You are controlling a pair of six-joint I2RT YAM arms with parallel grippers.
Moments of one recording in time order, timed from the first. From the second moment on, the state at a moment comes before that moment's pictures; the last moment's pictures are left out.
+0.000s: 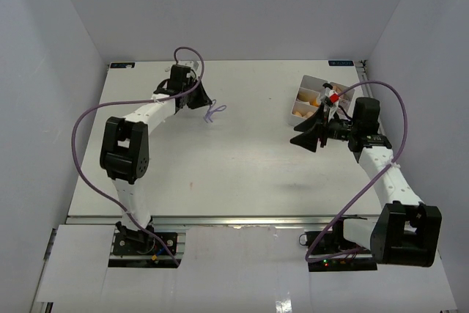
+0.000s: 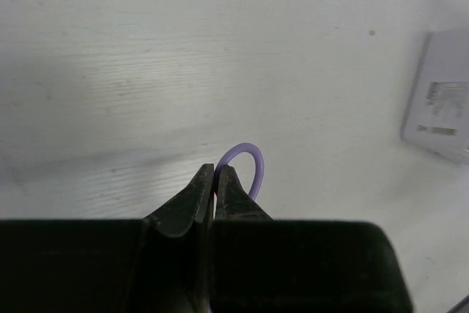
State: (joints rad) left arm -0.27 2.00 1.51 -0.24 0.22 -0.45; right arm -0.02 1.15 0.79 -0.16 -1.28 -0.27
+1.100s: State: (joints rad) left arm -0.73 1.76 1.21 0.15 0.03 -0.53; right arm 0.16 1.57 1.02 -0.28 -1.06 0.22
